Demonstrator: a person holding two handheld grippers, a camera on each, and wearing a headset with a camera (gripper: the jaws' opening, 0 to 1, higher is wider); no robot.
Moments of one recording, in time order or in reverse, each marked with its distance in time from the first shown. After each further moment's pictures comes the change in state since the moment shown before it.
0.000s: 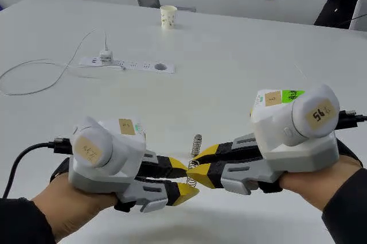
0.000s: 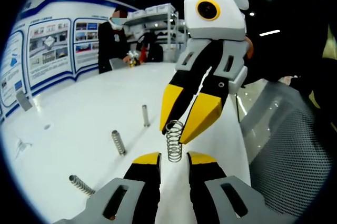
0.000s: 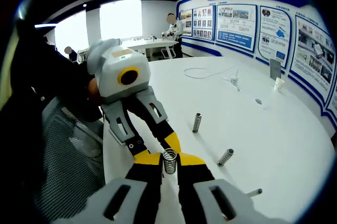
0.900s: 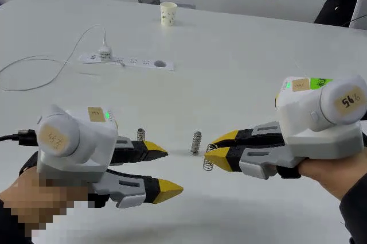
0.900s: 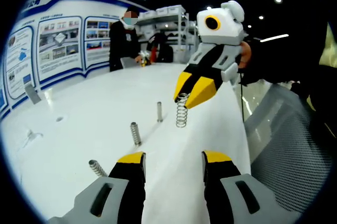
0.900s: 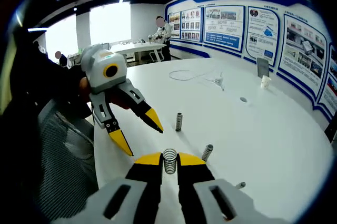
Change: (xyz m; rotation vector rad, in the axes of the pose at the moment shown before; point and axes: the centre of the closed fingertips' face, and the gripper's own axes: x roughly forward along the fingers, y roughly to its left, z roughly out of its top) left arm -0.034 0.018 -0.006 -0.045 -0.007 0.071; right arm -0.021 -0.028 -0.002 0.038 -0.022 -0.086
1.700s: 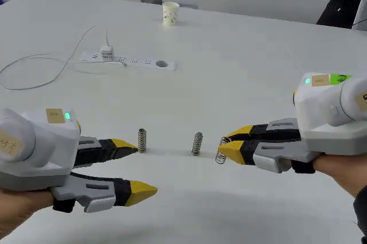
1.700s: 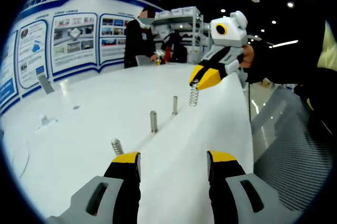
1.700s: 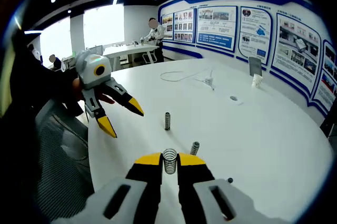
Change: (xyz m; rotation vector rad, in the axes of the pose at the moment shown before) left arm -0.036 0.018 -0.015 -0.067 -0.005 0.101; right arm -0.014 -0.023 -0.002 0.026 -0.010 -0.052
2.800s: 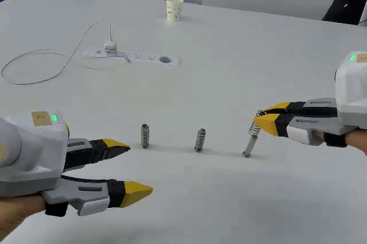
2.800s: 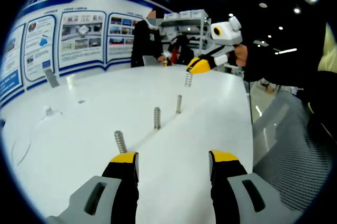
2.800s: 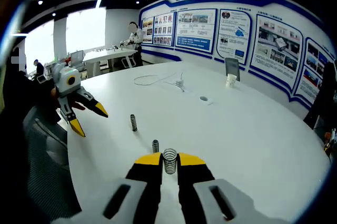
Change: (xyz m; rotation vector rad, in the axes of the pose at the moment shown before) left arm -0.006 0.000 -0.007 -0.051 -0.020 0.037; right arm -0.028 -0.065 -0.002 0.043 -0.029 -0.167
